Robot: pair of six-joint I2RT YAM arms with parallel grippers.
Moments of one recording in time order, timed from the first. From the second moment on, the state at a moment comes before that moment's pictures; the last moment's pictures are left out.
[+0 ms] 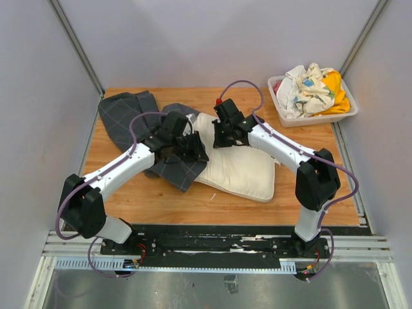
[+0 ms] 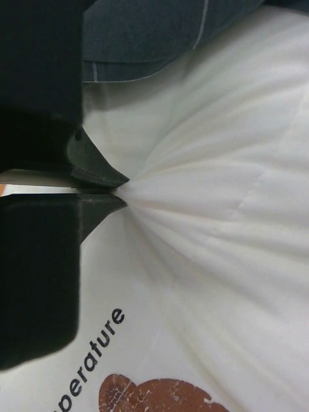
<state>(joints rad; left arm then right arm) -0.58 1.44 1.12 -0.46 0.29 -0.68 0.67 1.81 1.54 -0.63 0.00 0.50</state>
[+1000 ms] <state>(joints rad) -0.52 1.86 1.65 -0.67 -0.08 -0.37 0.70 1.67 1.26 -0.51 0.06 0.39</state>
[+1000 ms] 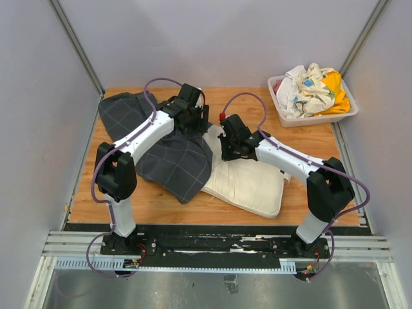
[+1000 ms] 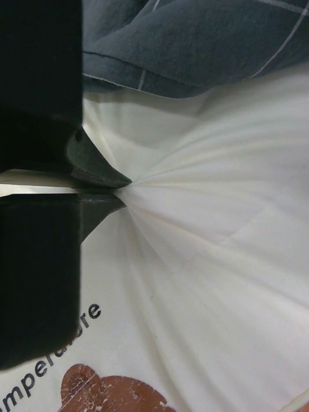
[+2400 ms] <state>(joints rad) -0.58 1.94 1.60 -0.53 -0.11 -0.14 0.70 1.67 1.27 -0.54 -0.03 0.22</state>
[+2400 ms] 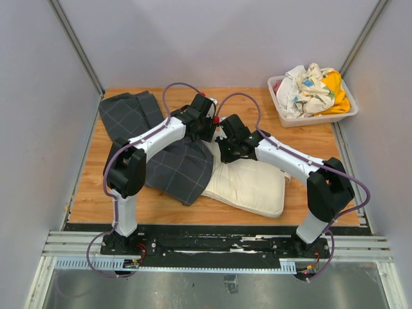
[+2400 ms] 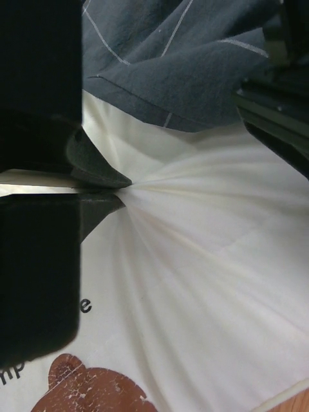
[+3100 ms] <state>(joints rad) -0.58 1.97 1.67 -0.58 -0.20 -0.21 0.70 1.67 1.27 -0.54 -0.04 0.22</state>
